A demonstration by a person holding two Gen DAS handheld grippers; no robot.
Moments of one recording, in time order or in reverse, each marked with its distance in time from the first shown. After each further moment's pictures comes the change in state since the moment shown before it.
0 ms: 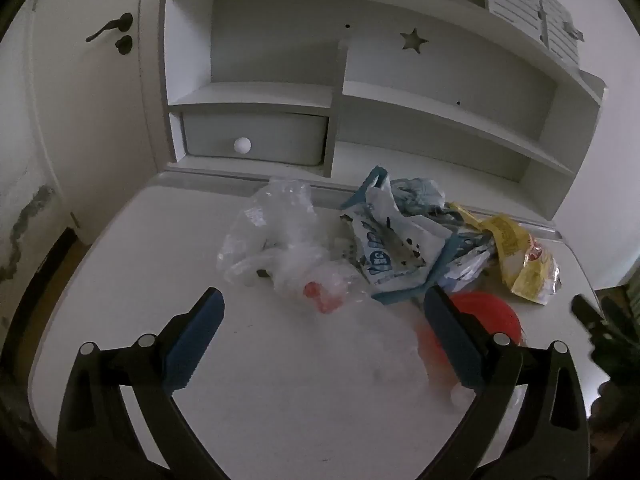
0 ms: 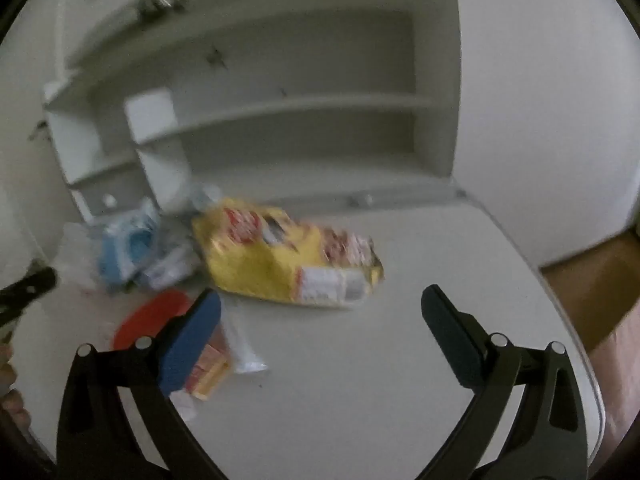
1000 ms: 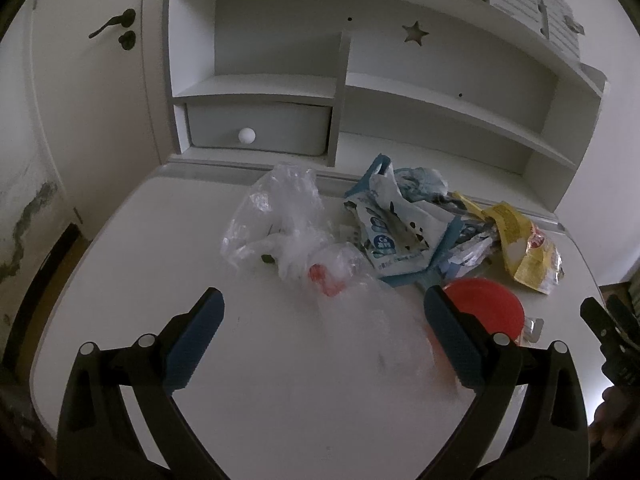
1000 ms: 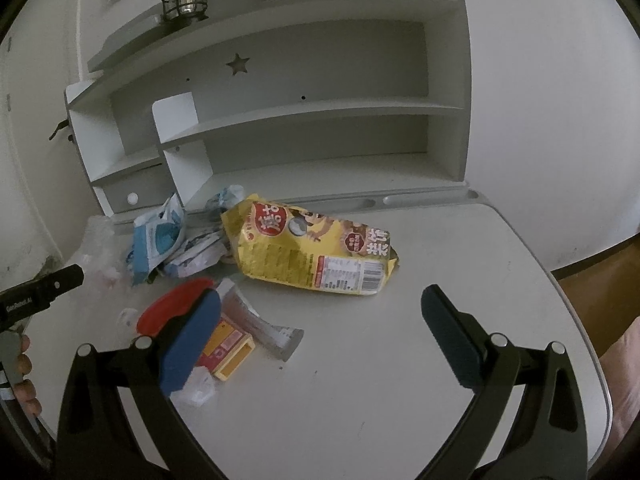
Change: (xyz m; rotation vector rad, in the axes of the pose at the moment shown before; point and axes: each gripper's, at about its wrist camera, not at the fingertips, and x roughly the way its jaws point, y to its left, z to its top) left arm -0.004 0.003 -0.010 0.047 0.012 0.037; right arm -0.013 0.004 -0.011 -0.004 0.005 0.049
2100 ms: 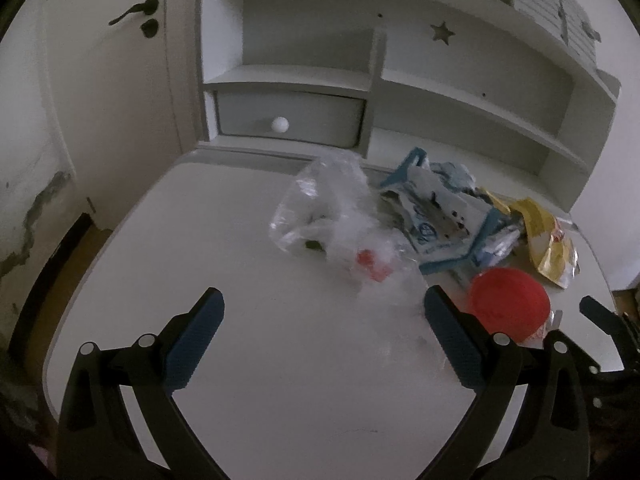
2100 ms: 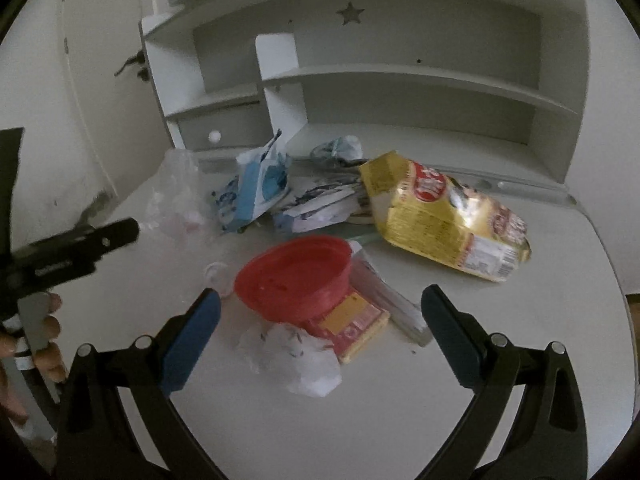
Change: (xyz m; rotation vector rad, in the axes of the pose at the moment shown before) left arm -0.004 0.038 -0.007 -0.053 0.021 0.022; right arm 0.021 0.079 -0.006 -0.175 0.164 0.227
